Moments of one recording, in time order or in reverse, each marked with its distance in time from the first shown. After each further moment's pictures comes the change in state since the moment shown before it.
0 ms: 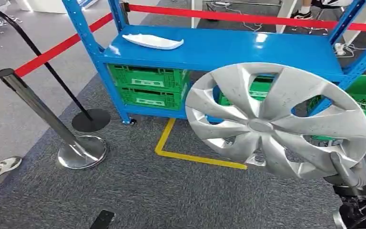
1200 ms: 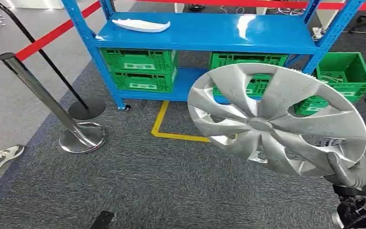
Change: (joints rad) left arm 0.000 -0.003 0.001 0.000 0.000 -0.006 -0.004; right arm 0.019 0.039 -0.039 -0.023 0.114 0.000 -0.042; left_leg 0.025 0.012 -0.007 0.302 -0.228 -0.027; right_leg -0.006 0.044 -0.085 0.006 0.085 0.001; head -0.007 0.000
